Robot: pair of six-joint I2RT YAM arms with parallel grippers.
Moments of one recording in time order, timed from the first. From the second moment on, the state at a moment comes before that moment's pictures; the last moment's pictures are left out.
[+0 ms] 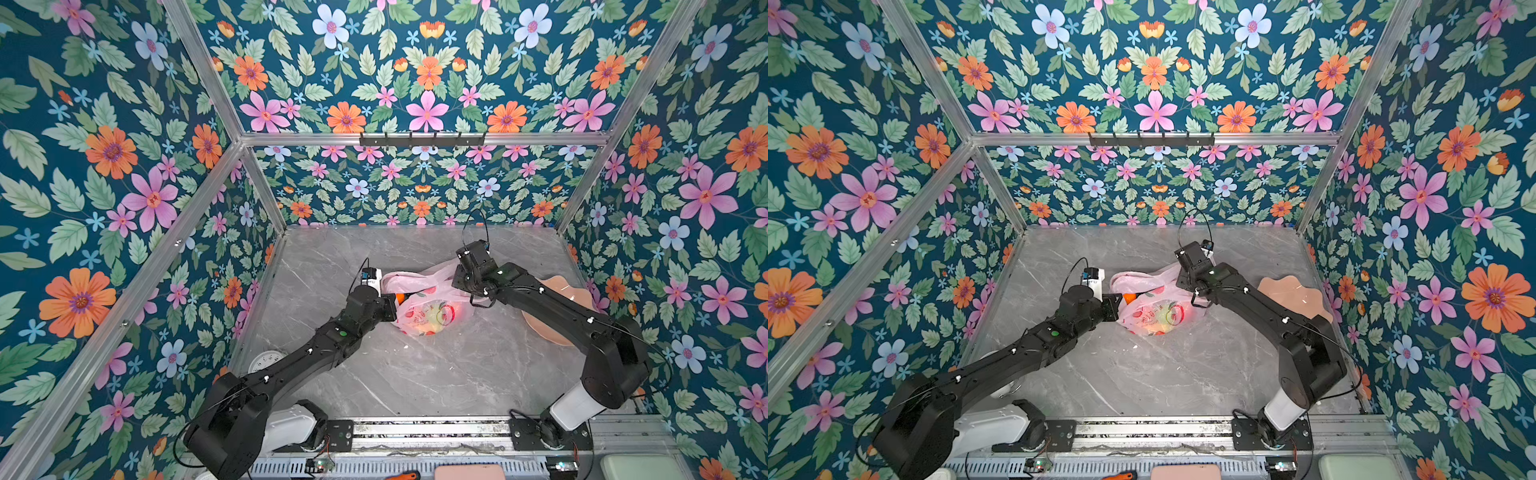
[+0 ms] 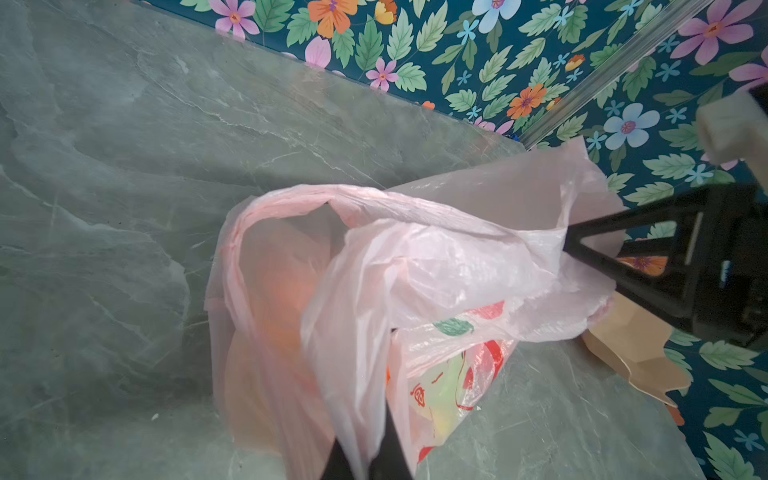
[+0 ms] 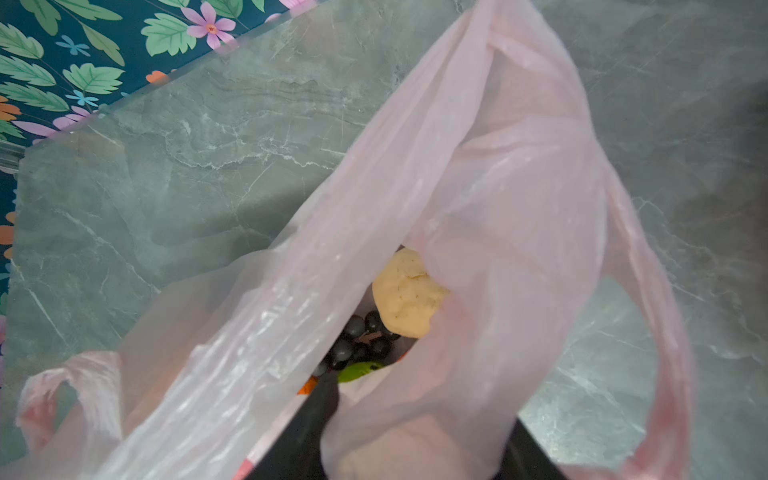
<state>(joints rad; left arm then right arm) -0.64 1.21 0.63 0.12 -0.05 -0.57 0.57 1.61 1.28 -0.60 0.24 0.79</state>
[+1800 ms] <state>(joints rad) -0.75 1.69 1.24 -0.49 -0.55 -0.05 0.32 1.25 0.79 -0.17 -0.26 0.61</state>
